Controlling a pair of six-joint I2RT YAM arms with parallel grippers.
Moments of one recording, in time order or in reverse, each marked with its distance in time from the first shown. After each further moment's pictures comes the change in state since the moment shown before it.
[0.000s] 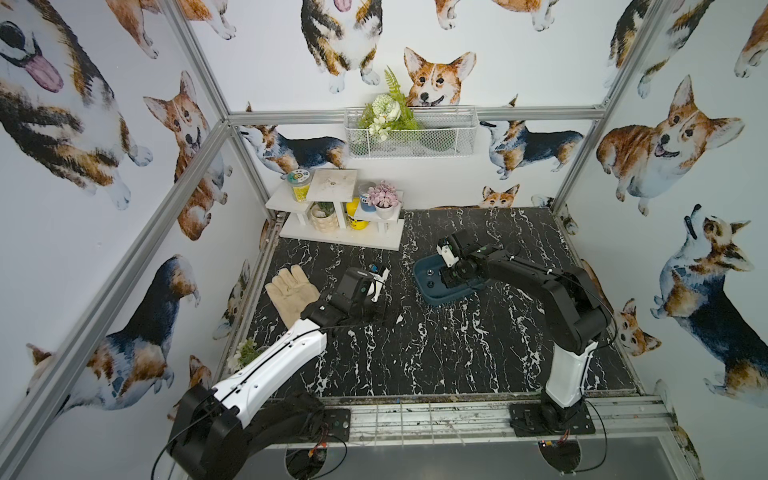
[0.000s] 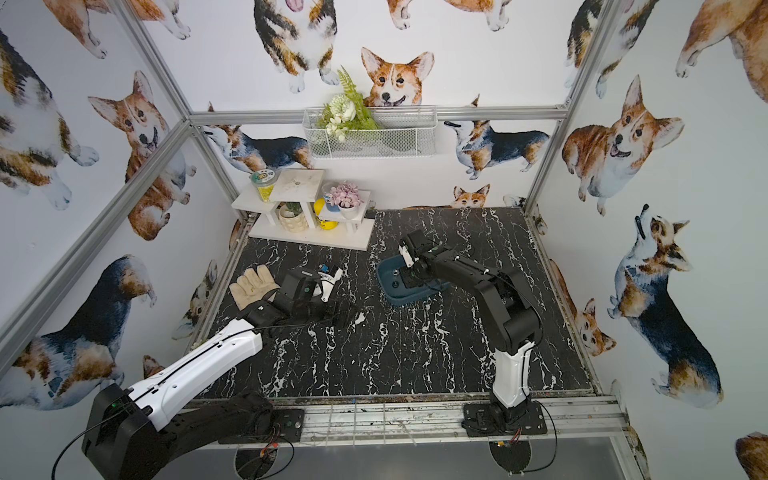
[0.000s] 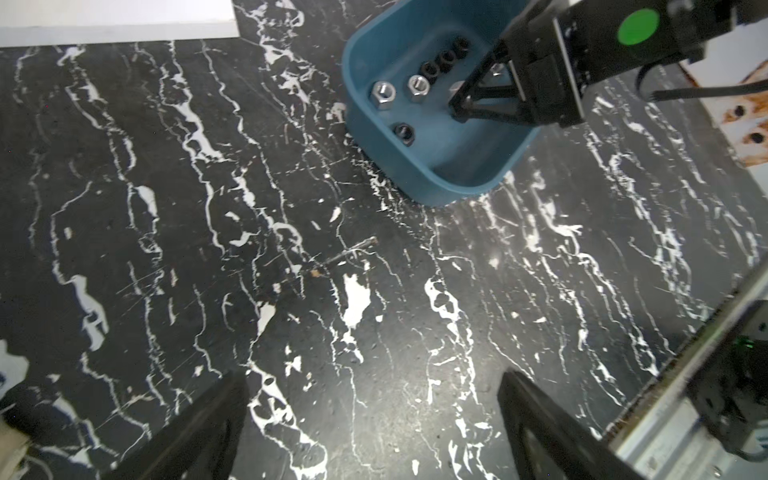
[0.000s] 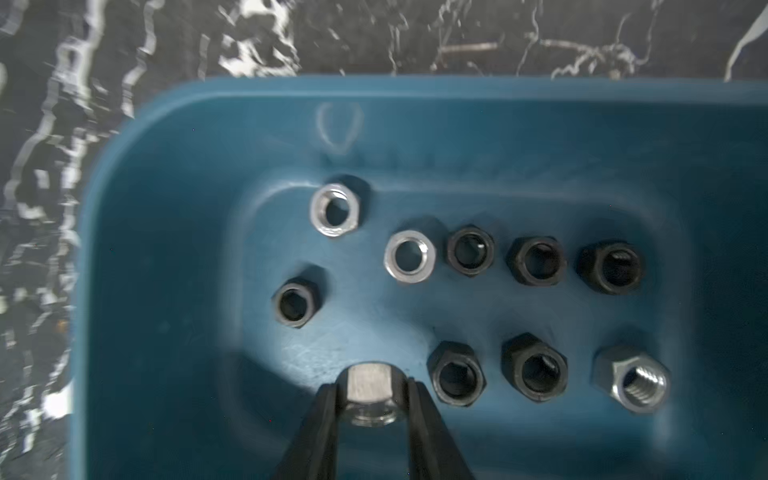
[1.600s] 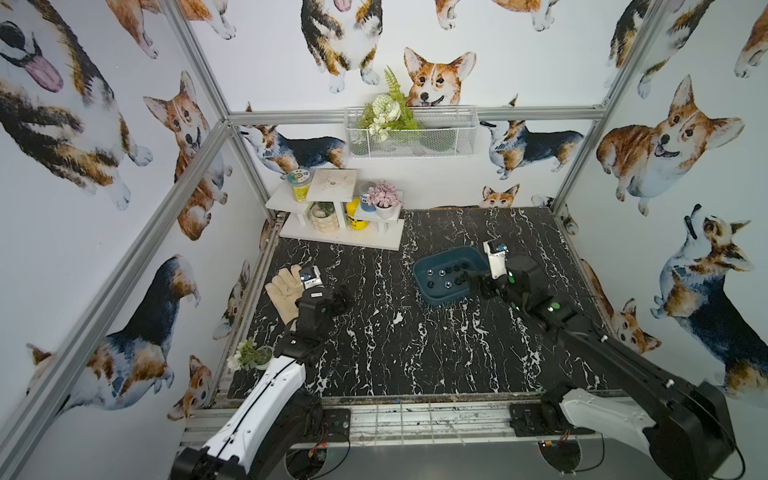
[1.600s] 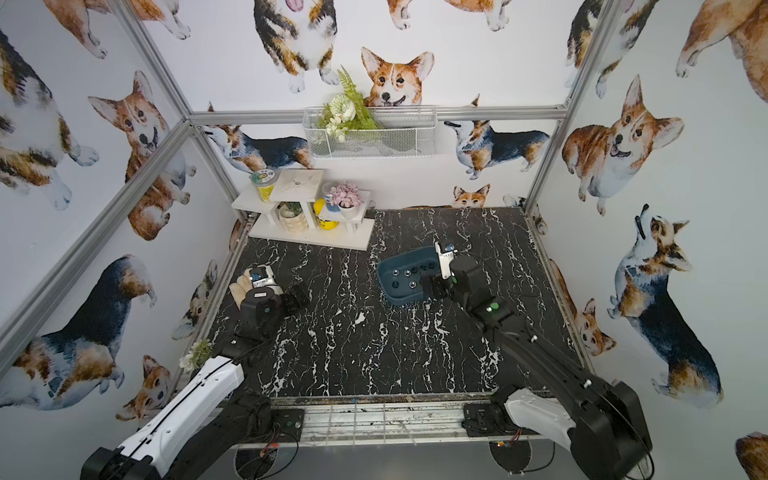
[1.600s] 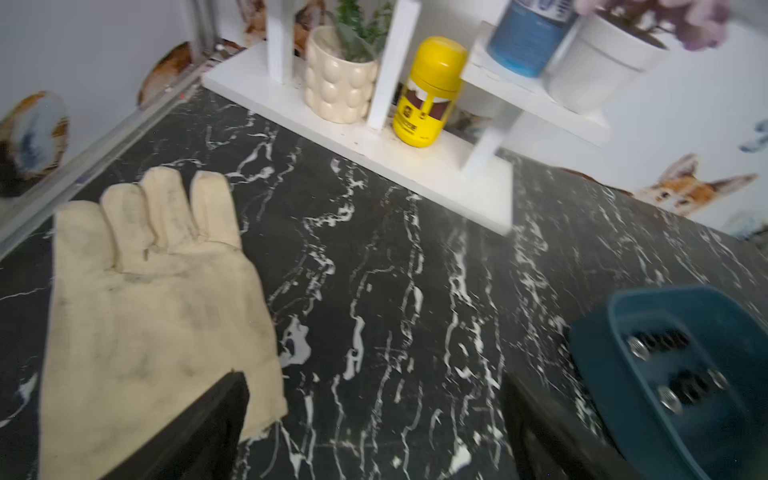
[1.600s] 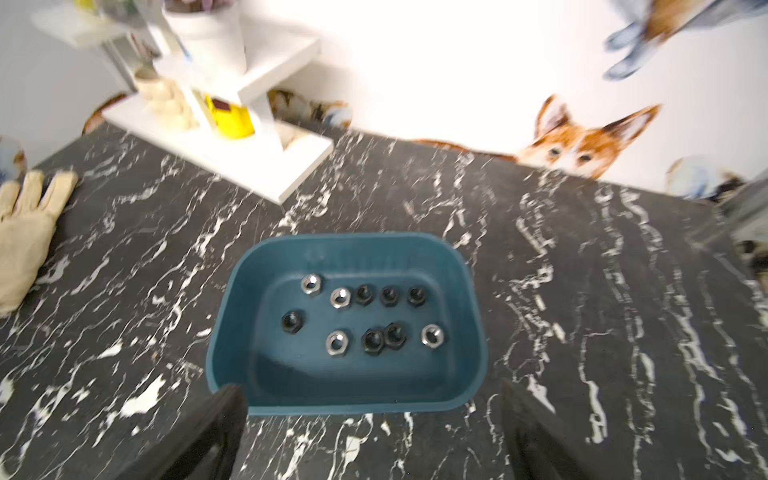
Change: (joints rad) left arm 0.343 -0.243 -0.355 0.452 -0.382 -0.229; right arm -0.014 -0.918 -0.689 0.500 0.219 -0.032
